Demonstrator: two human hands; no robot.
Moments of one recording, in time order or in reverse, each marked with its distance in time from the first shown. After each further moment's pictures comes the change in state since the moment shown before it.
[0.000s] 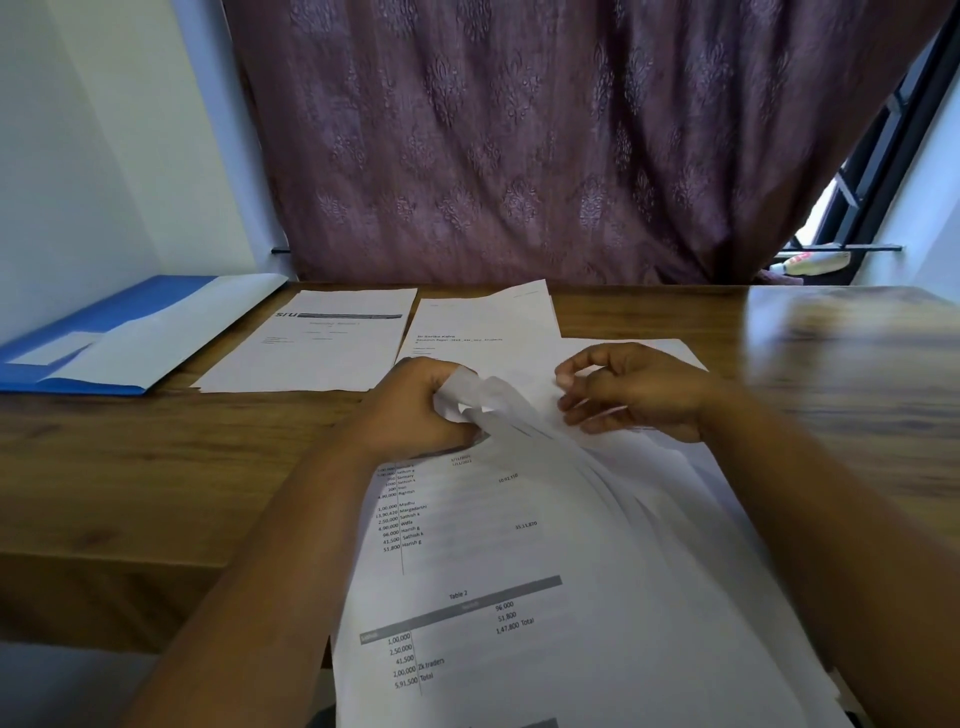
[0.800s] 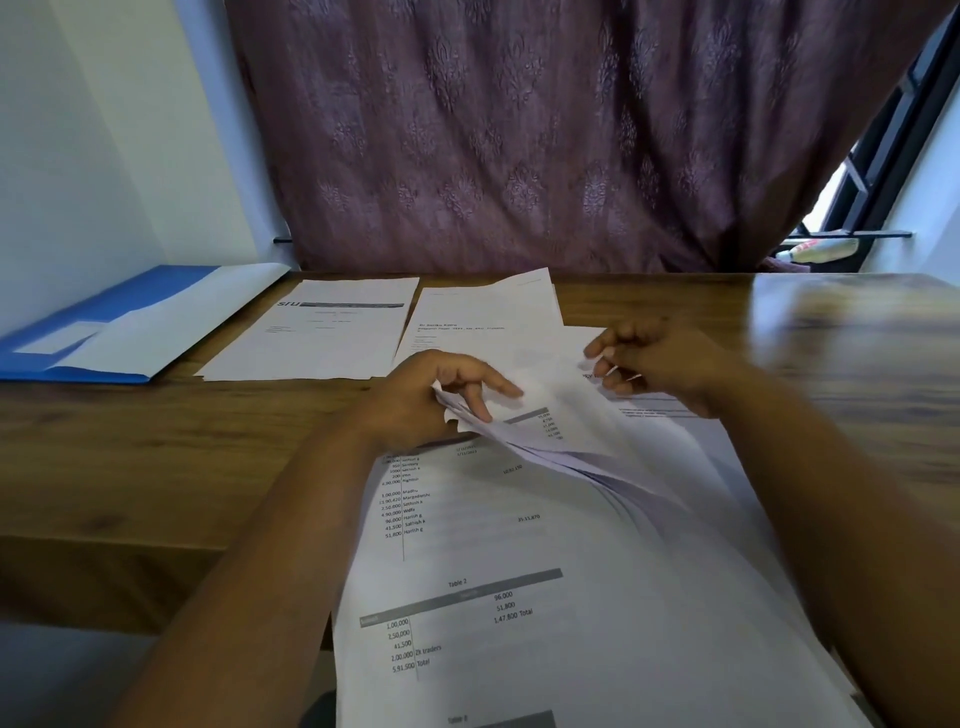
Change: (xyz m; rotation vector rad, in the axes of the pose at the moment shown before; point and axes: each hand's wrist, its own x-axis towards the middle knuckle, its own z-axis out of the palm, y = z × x) left_hand 0.005 -0.003 0.002 -0.178 -0.185 0.018; right_hand -0.001 0.000 -0.014 -0.153 0.226 -0.089
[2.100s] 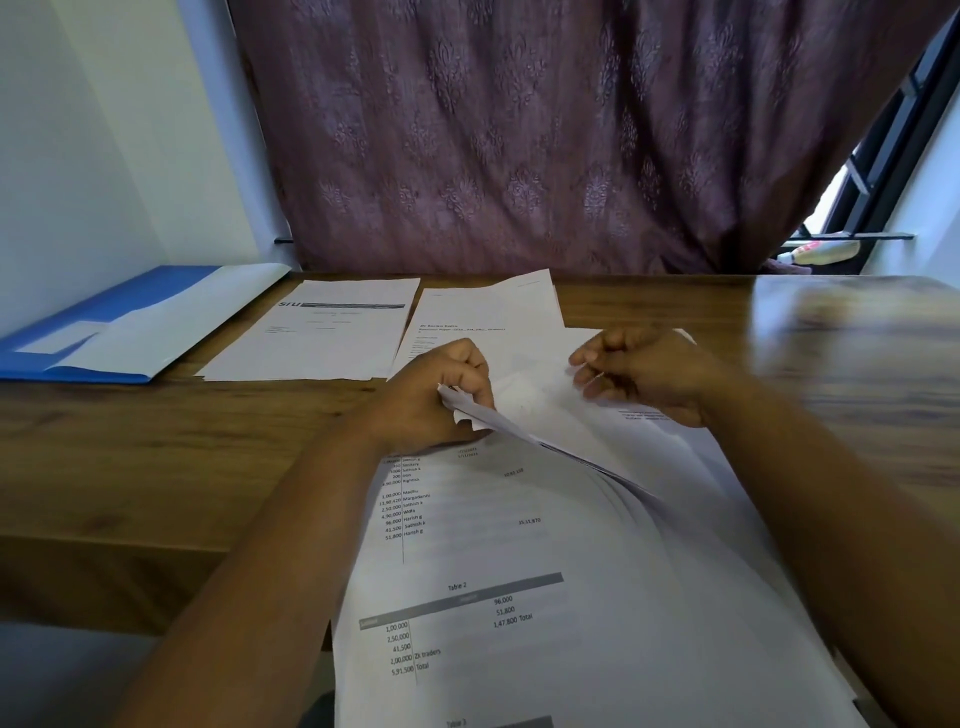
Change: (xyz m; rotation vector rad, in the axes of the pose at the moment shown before) left_hand 0.003 -0.009 0.004 0.116 0.066 0.032; right_hand -0.002 -0.003 0.010 0.139 -0.071 0.054
